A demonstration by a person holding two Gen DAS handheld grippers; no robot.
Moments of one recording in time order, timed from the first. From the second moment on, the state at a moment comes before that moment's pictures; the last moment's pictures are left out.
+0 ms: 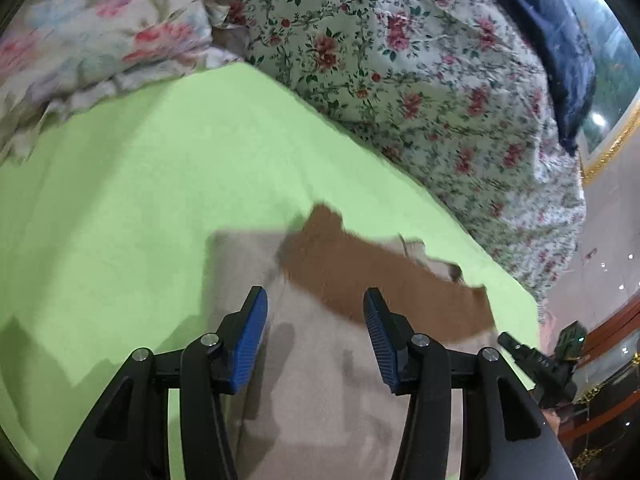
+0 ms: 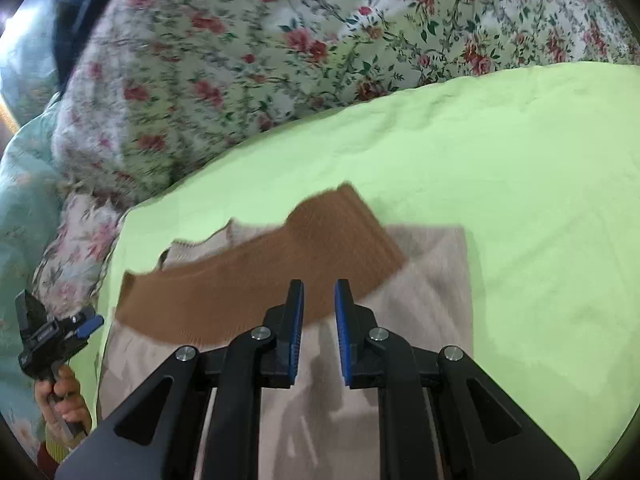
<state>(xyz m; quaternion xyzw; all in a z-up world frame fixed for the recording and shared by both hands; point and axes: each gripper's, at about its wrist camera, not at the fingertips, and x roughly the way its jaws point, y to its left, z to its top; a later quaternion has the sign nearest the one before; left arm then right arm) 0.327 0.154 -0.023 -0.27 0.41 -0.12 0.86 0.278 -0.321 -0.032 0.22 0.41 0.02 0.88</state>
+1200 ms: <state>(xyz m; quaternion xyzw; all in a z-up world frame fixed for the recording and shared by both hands) 0.171 0.122 -0.081 -0.40 0.42 -0.07 0.81 0.090 -0.277 -0.044 0.29 0.44 0.06 0.85</state>
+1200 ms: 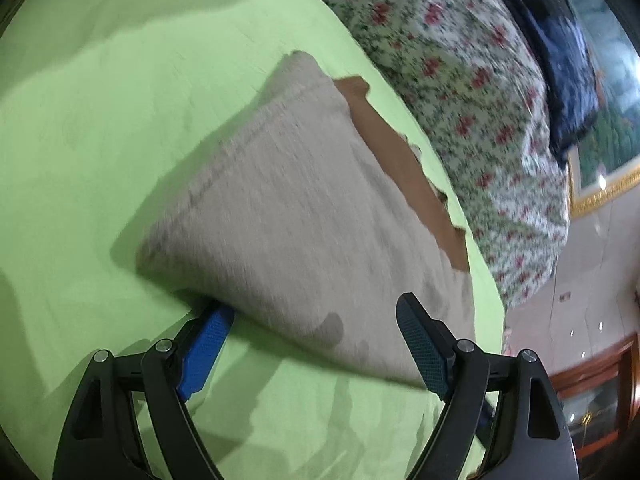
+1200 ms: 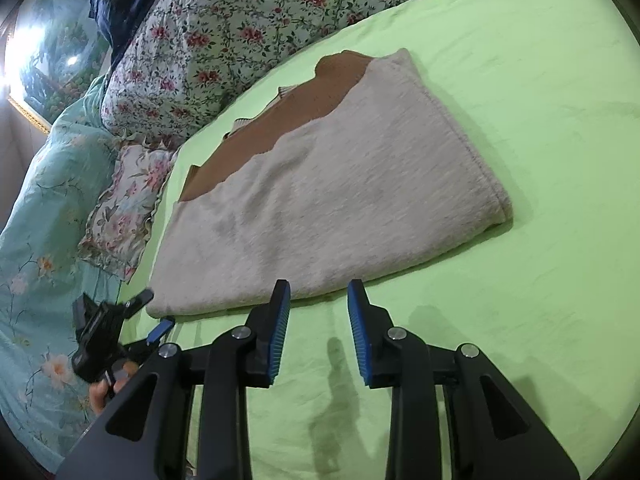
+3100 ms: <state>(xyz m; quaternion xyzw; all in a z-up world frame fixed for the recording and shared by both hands) 0.228 -0.179 0.007 -0.07 0.37 -0.27 0.88 0.296 -0.313 0.018 0.23 0.43 0.21 0.85</state>
